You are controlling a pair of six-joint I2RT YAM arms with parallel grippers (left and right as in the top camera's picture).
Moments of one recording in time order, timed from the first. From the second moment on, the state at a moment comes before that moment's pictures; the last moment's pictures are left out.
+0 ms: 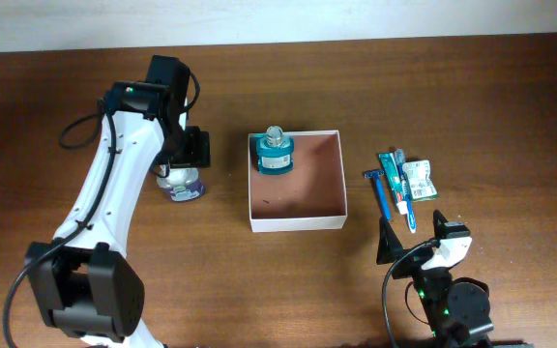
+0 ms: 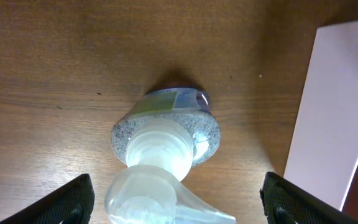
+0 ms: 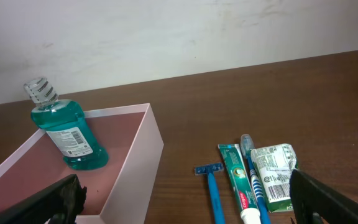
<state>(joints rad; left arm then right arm) -0.17 1.84 1.69 -1.28 -0.10 -0.20 0.24 0.01 0.06 -0.17 0.08 0.22</state>
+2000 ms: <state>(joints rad) -0.09 1.84 1.62 -1.24 0.04 0.18 0.24 0.01 0.06 -0.17 0.08 0.22</state>
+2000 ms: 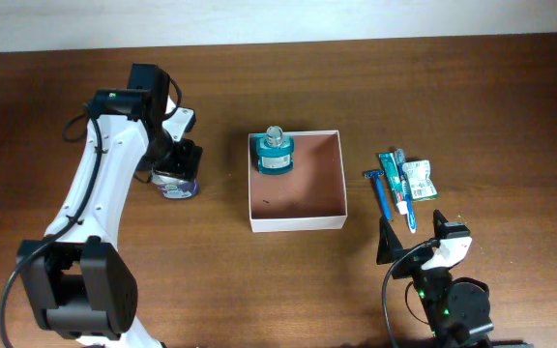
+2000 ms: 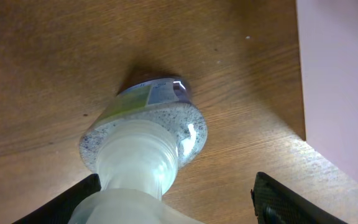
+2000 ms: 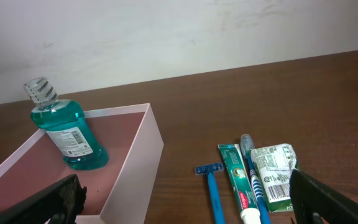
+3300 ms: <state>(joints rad) 0.01 1.84 1.62 -1.22 0.13 0.23 0.24 0.01 0.06 -0.17 0.08 0.22</state>
